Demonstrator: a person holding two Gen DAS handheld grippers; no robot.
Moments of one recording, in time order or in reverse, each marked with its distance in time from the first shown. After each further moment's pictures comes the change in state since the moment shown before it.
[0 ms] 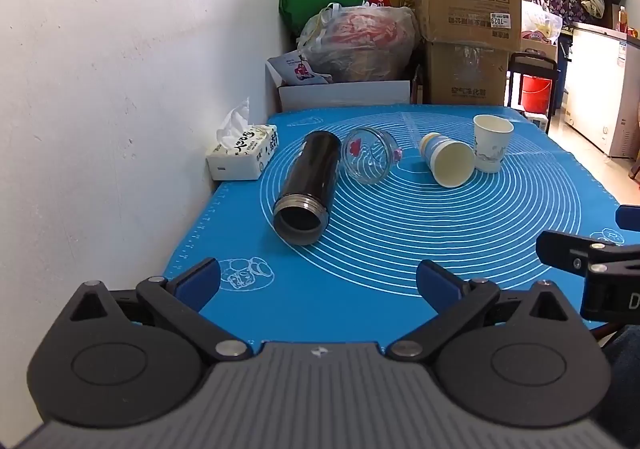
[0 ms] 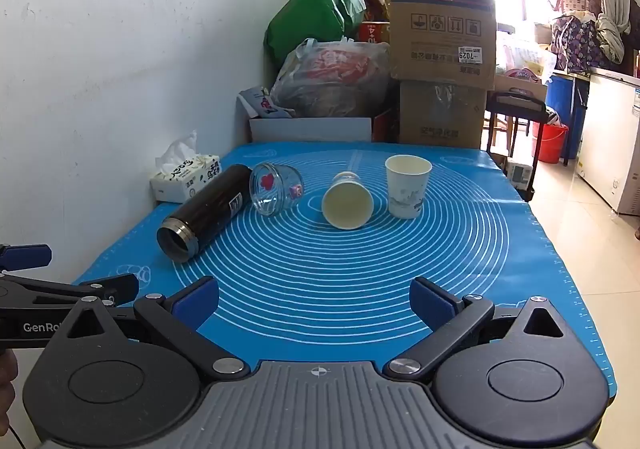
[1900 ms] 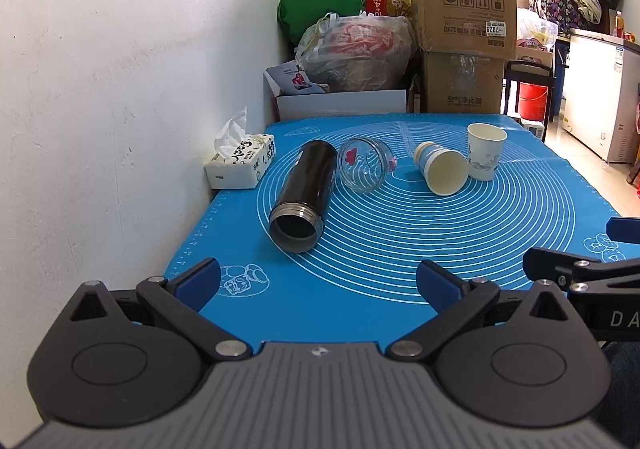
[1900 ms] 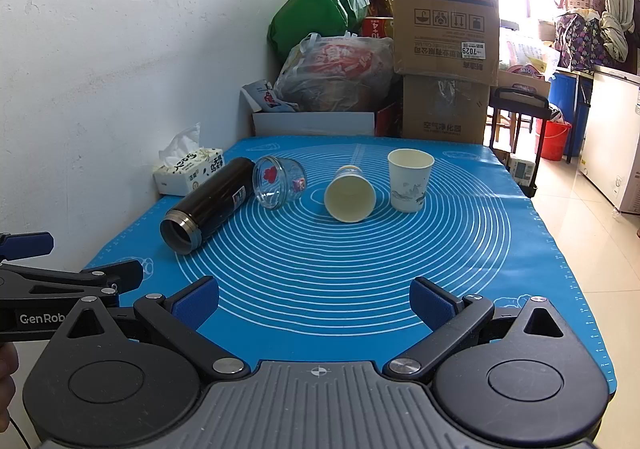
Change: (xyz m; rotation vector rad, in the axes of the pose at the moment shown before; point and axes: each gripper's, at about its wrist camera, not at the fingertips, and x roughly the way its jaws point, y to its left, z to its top) left arm -0.006 -0.005 0.001 0.005 -0.030 0.008; right arm 0.000 -0.001 -0.003 -0.003 0.014 0.005
